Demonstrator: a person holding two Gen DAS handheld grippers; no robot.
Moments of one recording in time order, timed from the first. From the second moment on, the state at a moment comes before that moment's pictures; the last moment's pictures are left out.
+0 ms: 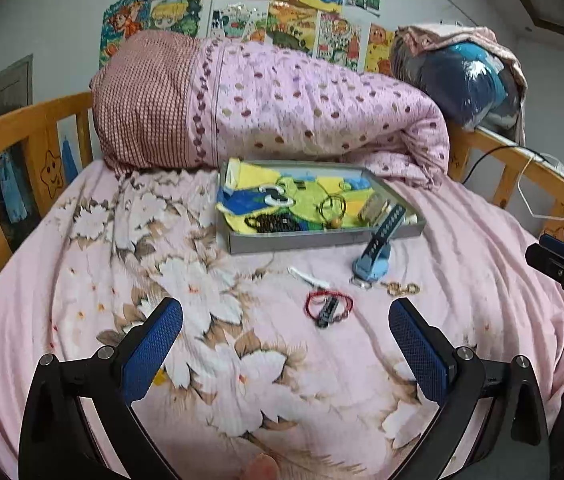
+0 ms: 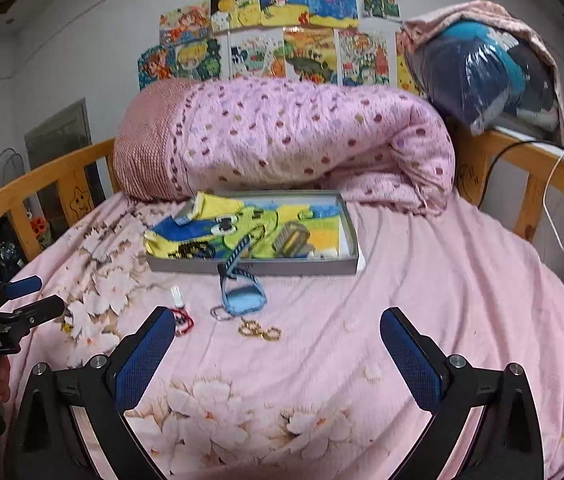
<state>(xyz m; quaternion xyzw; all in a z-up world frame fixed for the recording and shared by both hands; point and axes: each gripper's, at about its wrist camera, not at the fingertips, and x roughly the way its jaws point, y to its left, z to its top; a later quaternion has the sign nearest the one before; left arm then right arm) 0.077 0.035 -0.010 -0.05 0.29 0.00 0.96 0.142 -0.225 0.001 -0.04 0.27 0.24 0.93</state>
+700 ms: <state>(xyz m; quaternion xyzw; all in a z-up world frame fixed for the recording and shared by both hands) 0.108 0.015 -0.057 -0.02 0.35 -0.04 0.93 0.183 -0.214 -0.042 -0.09 0.35 0.29 0.89</state>
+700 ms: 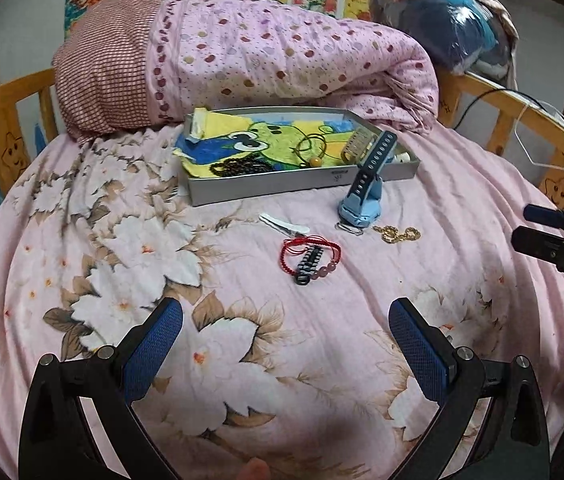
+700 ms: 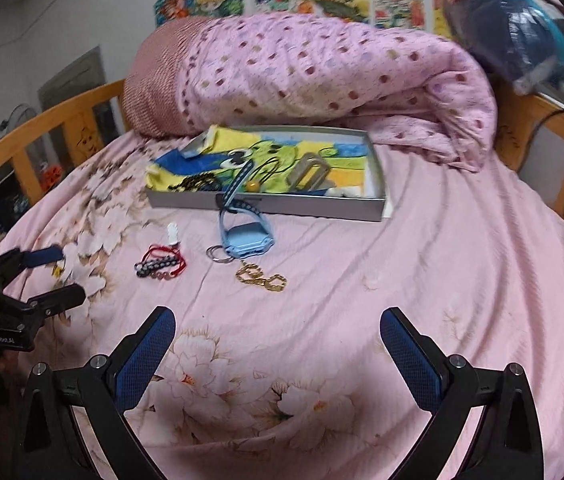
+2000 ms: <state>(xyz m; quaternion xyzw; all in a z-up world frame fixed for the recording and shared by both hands) 0.177 0.004 -0.095 0.01 0.40 -0.08 0.91 0.264 -0.148 -0.111 -0.14 0.39 0.40 0.82</state>
